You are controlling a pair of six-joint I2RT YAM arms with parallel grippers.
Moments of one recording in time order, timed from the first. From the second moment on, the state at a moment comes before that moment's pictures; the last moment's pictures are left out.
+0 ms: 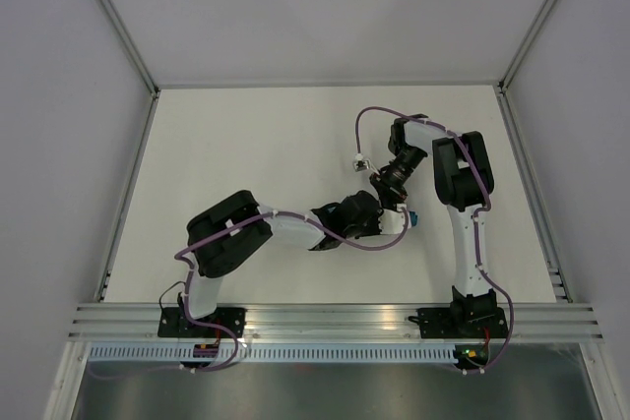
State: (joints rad) left arm -1.08 1.98 1.06 0.29 -0.09 0.57; right arm 0.24 2.37 1.72 -1.51 -0.76 -1.22
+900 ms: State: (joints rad) left arm -0.82 2.10 1.38 -0.13 0.48 0.33; right arm 0.02 2.09 1.66 -0.93 -0.81 -0.72
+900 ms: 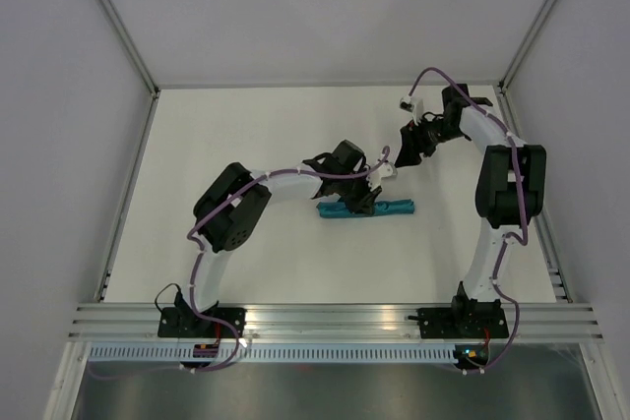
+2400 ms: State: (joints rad) left arm -0.62 2.53 1.89 -0.79 1.19 0.05; right arm 0.62 1.49 0.69 -0.14 -0.27 -0.95
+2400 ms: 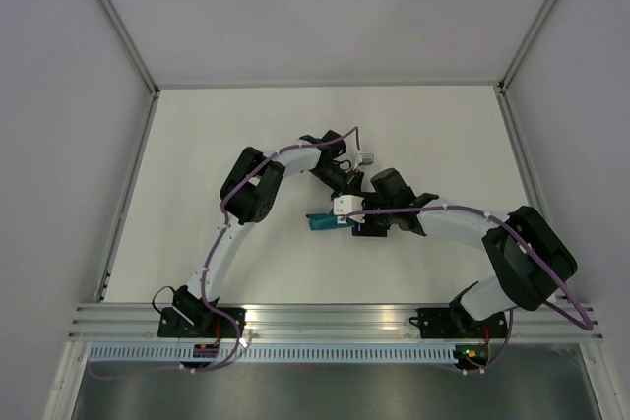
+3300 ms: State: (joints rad) left arm -0.42 2.36 1.88 -0.63 1.05 -0.14; right arm 0.59 1.78 1.06 -0.43 -0.25 -0.79
